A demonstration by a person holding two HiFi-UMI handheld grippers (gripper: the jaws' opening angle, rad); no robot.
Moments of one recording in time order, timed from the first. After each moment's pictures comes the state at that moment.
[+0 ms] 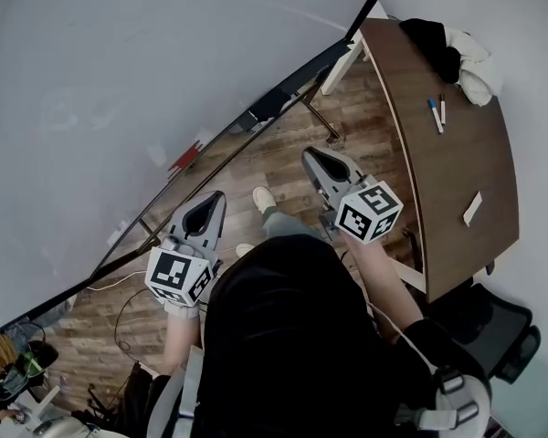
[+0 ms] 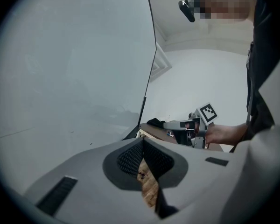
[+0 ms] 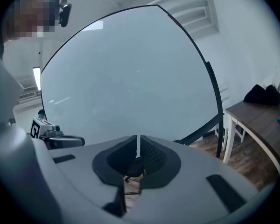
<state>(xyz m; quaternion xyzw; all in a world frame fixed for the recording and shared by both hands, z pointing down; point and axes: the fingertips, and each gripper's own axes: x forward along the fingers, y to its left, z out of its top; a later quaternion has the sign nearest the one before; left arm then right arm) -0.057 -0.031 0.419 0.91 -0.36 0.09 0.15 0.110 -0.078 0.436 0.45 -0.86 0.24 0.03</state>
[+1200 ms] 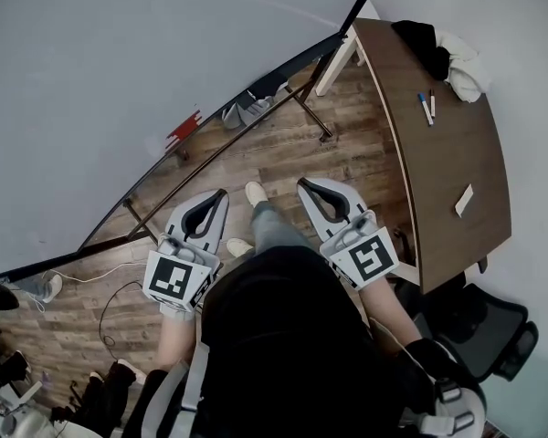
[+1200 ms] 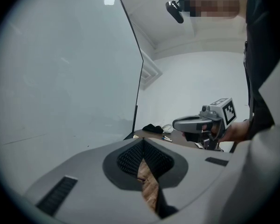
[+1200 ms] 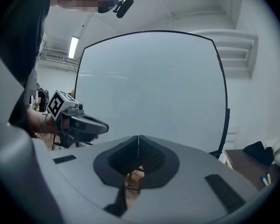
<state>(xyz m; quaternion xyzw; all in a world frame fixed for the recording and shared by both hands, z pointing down) -0.058 0.062 0.379 0.92 -0.36 0.07 0.09 0.059 0.069 0.365 0.42 -0.90 0.03 0.11</state>
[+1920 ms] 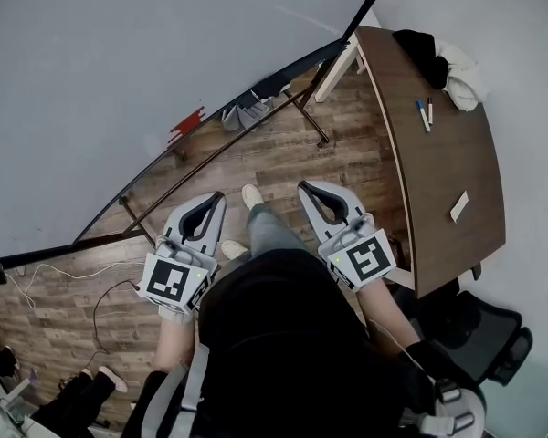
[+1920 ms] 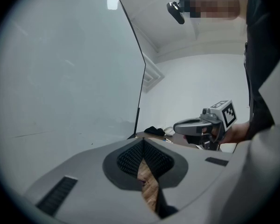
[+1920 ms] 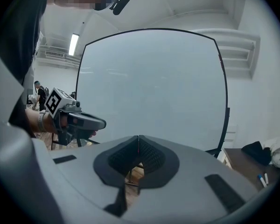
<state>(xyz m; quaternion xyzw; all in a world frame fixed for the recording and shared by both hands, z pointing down) -0.075 0.079 0.380 0.92 -0.38 0.05 0.10 0.052 0.082 0.373 0.42 -0.90 0.03 0.13</state>
